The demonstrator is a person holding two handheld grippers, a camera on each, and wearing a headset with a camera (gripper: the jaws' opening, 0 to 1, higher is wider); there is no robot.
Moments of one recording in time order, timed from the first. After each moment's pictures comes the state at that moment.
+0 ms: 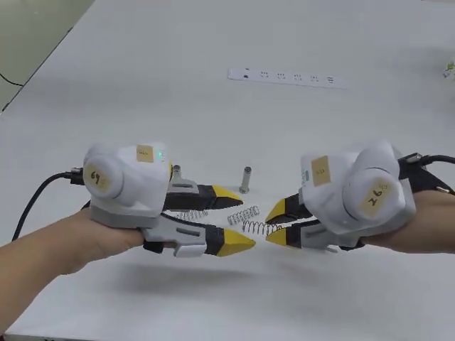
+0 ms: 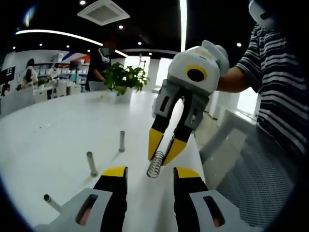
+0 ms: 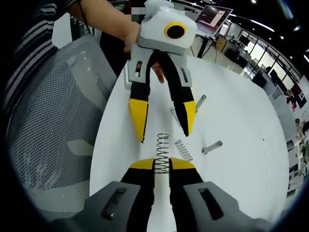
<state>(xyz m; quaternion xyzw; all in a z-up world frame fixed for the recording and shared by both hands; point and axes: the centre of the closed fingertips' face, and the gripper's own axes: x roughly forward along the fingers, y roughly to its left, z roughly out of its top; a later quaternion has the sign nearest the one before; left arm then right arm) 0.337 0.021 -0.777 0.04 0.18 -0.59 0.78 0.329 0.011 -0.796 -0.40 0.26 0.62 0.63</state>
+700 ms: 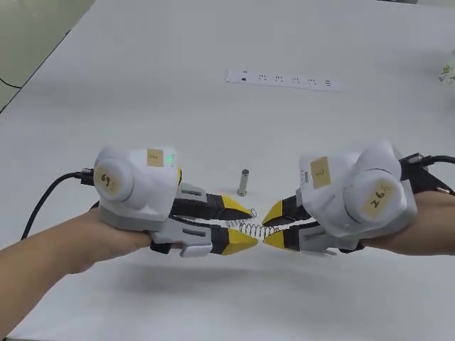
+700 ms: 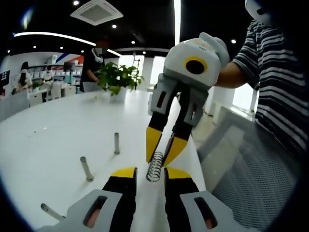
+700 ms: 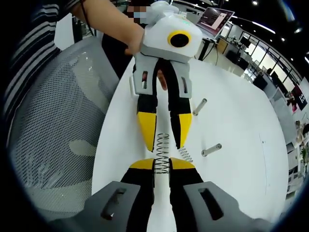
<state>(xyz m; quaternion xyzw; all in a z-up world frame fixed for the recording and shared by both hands) 0.333 0.009 -0.776 0.05 0.18 -0.61 0.77 0.324 0.012 -0.790 -0.40 0.25 0.62 0.62</state>
